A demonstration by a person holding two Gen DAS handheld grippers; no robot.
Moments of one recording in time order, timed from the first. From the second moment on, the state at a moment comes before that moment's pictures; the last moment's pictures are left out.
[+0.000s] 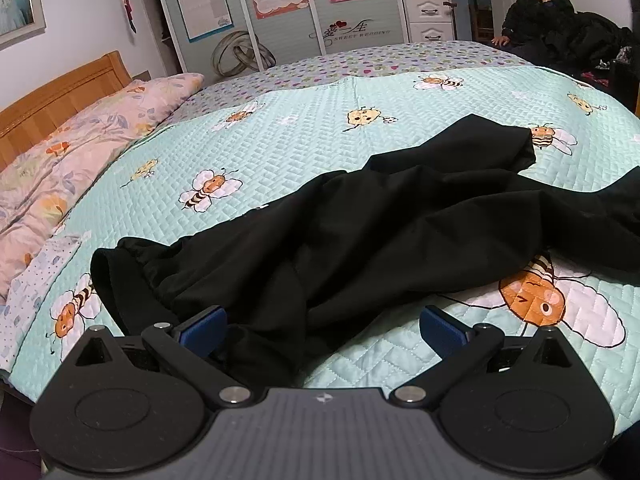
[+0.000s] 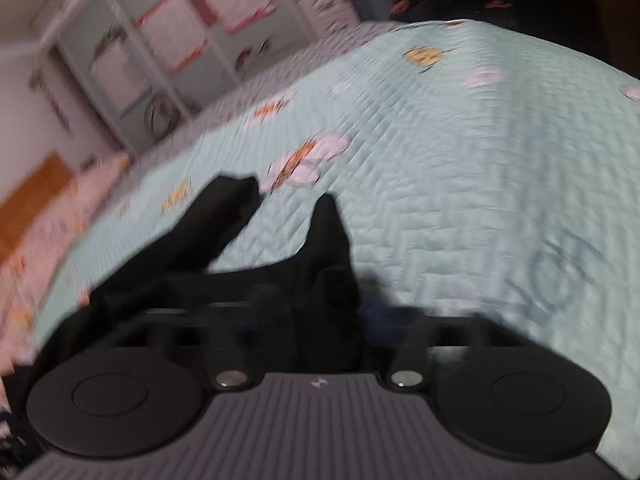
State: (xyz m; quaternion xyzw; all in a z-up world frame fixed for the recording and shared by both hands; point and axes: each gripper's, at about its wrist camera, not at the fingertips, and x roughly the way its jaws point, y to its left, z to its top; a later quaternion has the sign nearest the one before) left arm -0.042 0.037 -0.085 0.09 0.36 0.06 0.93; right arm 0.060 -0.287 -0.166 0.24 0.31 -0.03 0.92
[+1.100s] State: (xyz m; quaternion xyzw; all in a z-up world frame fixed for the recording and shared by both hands) left arm -0.053 0.075 -0.065 0.04 0.34 0.08 0.94; right arm -0.041 -0.243 -0.101 -0.04 0.36 0.24 0.90
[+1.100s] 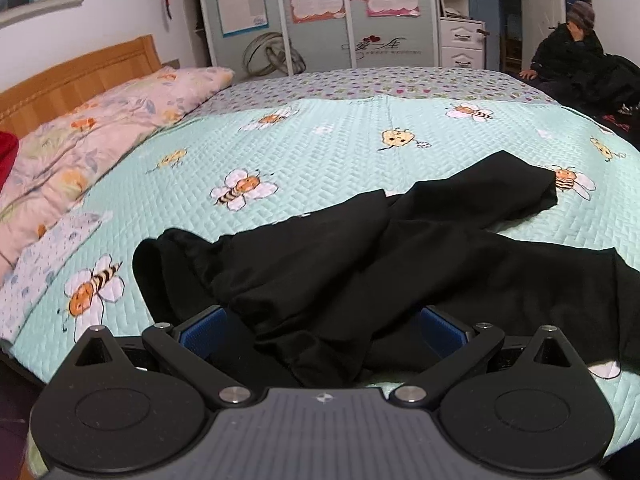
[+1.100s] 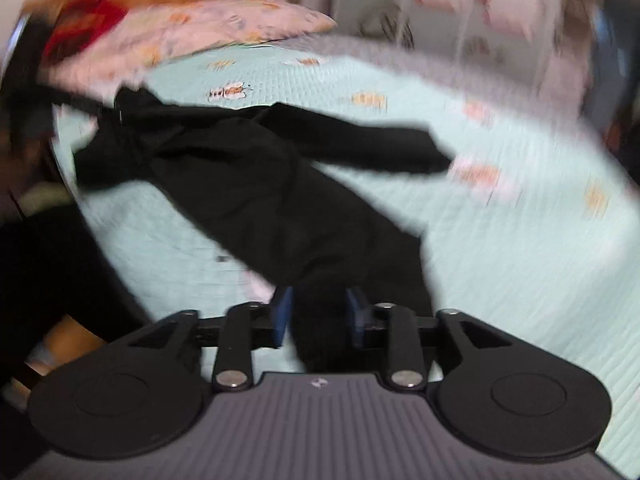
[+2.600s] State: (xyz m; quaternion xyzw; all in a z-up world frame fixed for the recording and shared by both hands) left arm -0.056 0.052 -0.075 0.04 0.35 0.03 0.94; right arm -0.084 -0.435 -0.173 0.49 0.24 -0.20 0.81
